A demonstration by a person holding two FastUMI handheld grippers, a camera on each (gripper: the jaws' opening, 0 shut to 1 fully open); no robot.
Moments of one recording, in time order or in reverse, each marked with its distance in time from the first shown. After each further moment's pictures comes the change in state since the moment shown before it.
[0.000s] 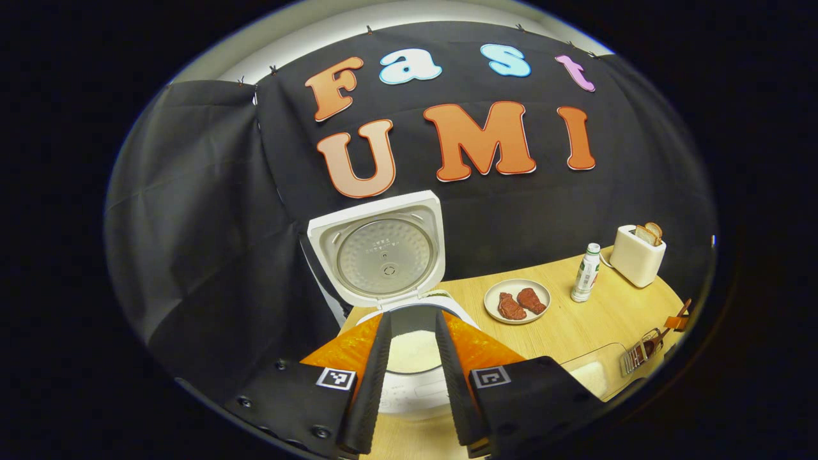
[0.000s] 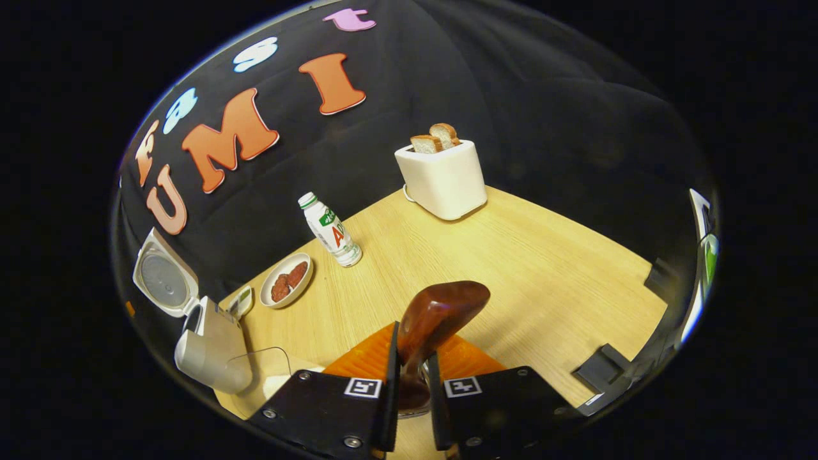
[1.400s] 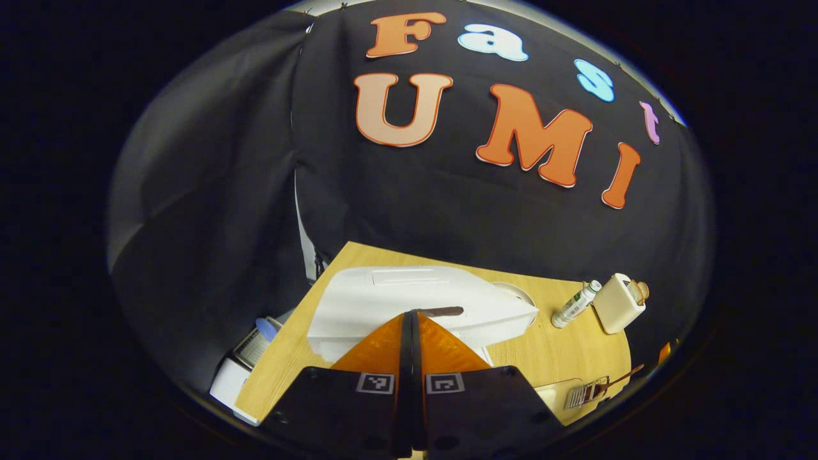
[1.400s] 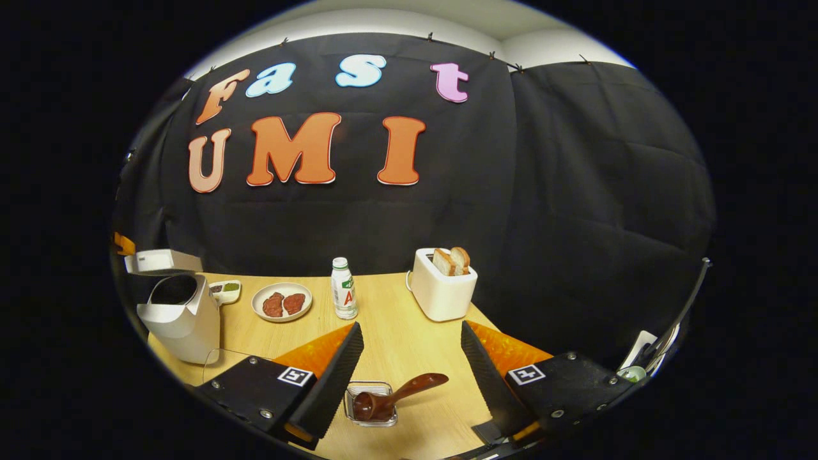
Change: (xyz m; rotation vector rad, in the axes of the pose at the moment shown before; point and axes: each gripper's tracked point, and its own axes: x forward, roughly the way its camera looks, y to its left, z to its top) left arm 0.063 0.043 -0.017 -0.330 0.191 -0.091; right arm -0.097 0.044 0.107 -0.461 -0.328 -0.061
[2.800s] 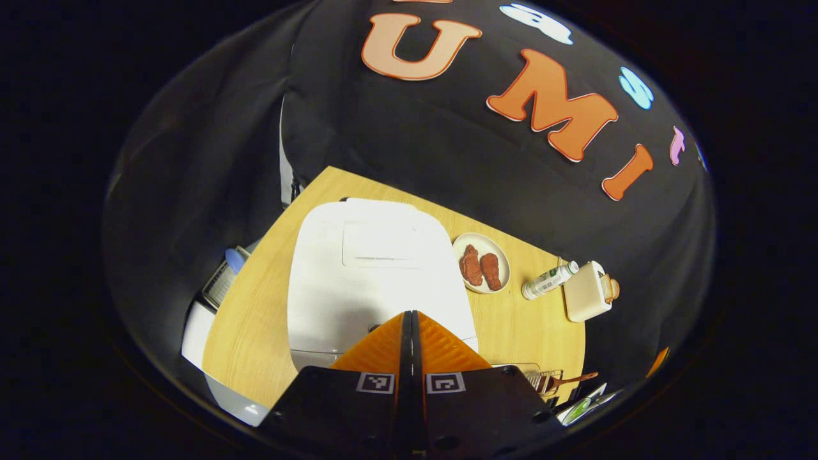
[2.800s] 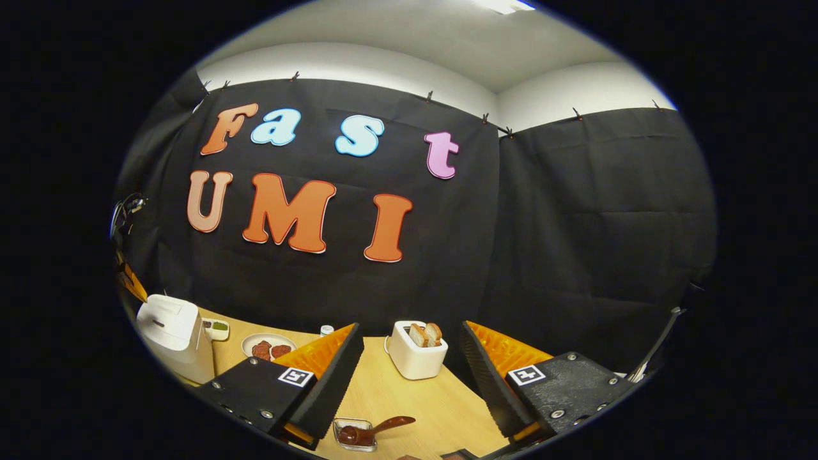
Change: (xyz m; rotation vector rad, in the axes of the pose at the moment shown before) left arm 0.021 -0.027 -0.057 -0.188 0.417 -0.095; right arm -0.064 -0.024 0.118 -0.061 -0.314 -0.094
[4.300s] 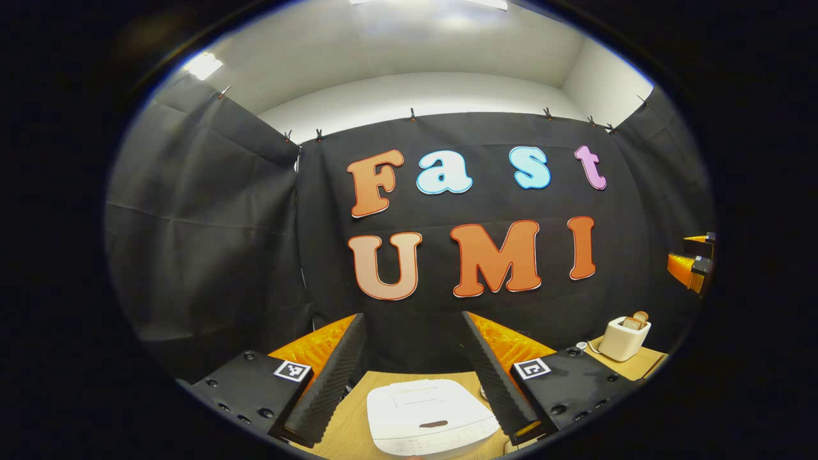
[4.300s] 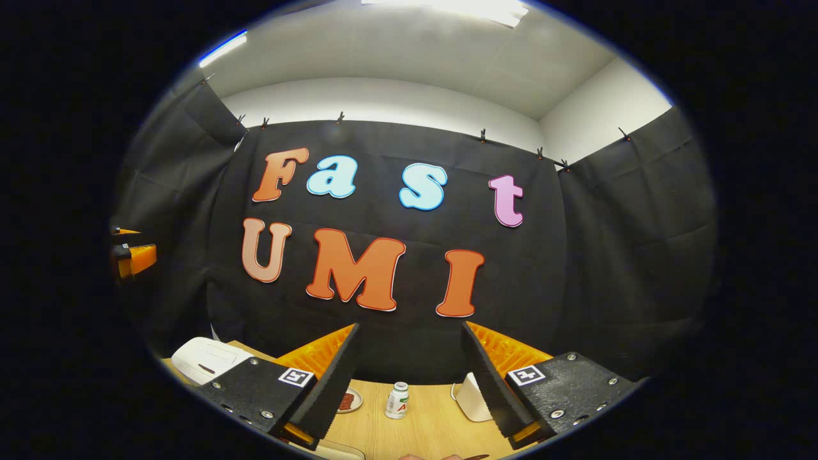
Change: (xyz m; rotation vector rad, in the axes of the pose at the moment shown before) left arm -0.245 -0.059 0.080 0.418 -1.084 0.091; right arm 0.018 0.111 0.099 0.057 -0.234 0.256
